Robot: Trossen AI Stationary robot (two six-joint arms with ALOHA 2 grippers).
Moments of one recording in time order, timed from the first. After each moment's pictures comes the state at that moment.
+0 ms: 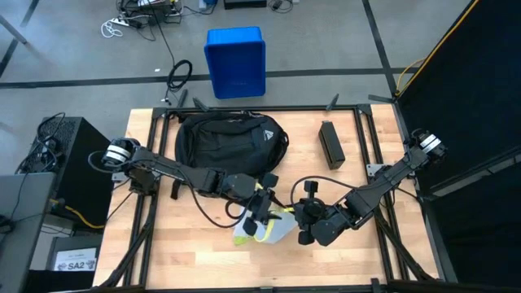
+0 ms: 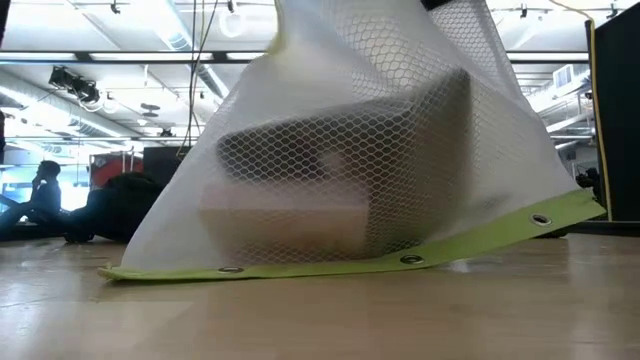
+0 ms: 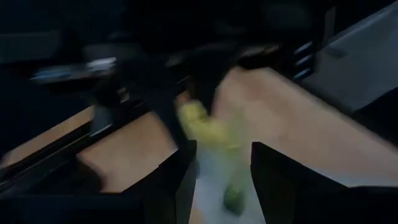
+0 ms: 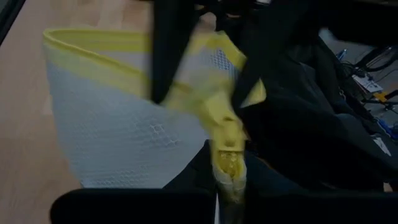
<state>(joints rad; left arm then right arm) -0.26 1.68 1.23 0.10 0.05 0.36 0.62 1.54 1.19 -0.51 0.77 0.30</state>
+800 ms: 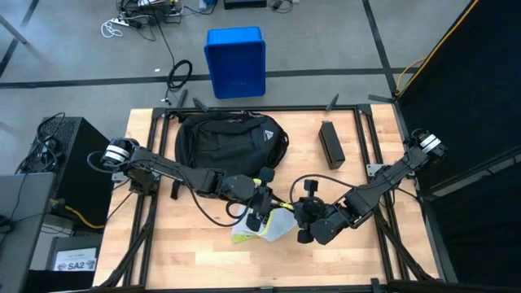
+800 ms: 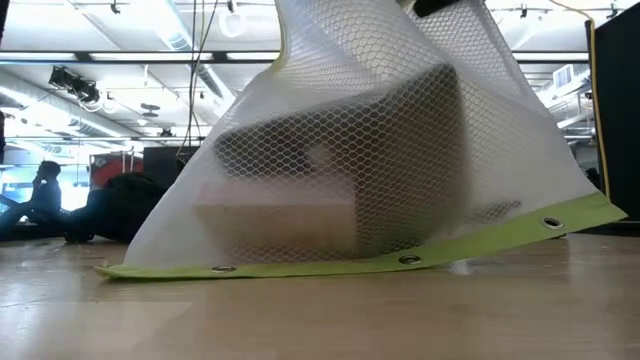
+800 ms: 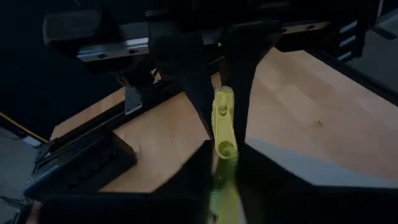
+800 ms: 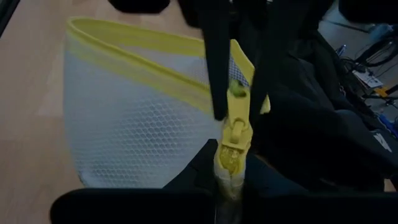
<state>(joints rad) -0.26 1.67 1.23 0.06 -0.14 0.38 0.62 1.54 1.19 -0.52 0.76 0.31</state>
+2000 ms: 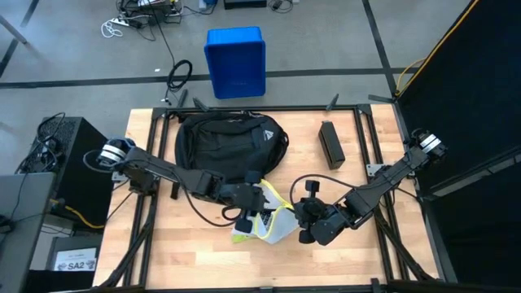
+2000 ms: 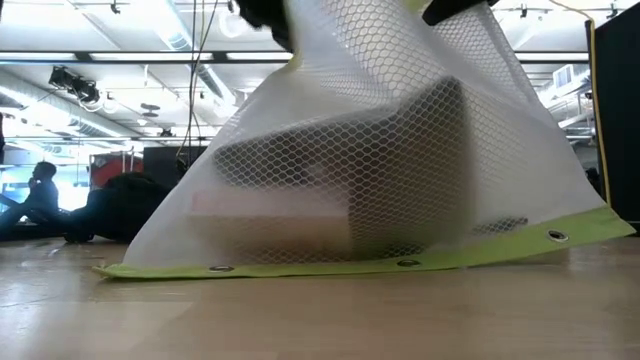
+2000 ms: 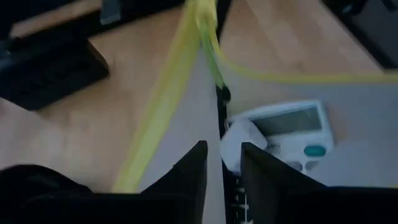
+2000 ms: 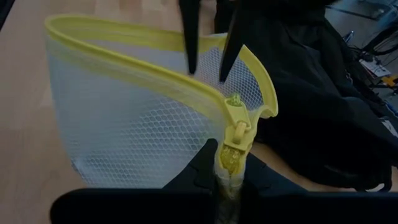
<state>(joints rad) -0.30 1.64 1.24 -0.26 -0.20 0.09 0.62 1.54 1.19 -0.56 0.74 0.36</state>
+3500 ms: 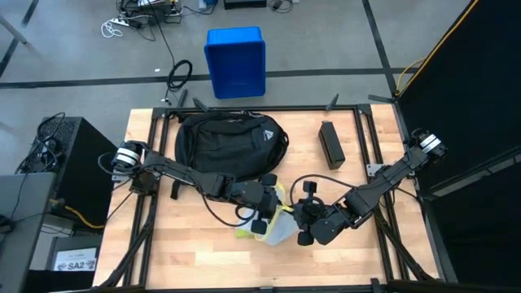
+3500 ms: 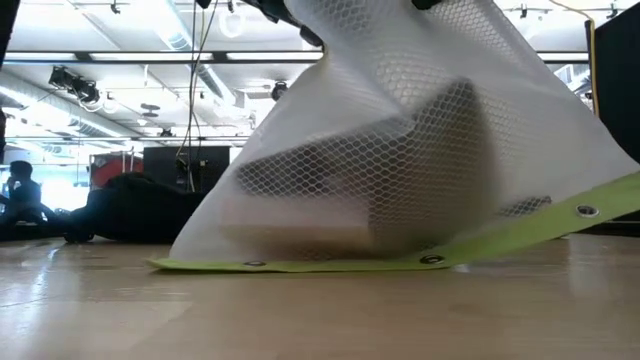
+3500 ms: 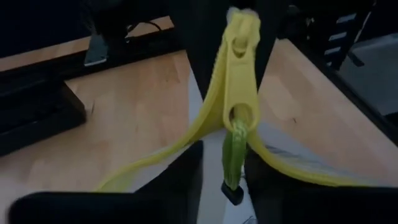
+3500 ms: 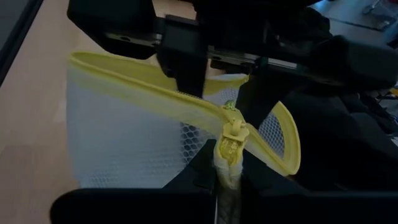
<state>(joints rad) -0.25 1.77 1.23 0.08 -0.09 0.10 0.61 1.54 1.19 -0.48 0.73 0.31</state>
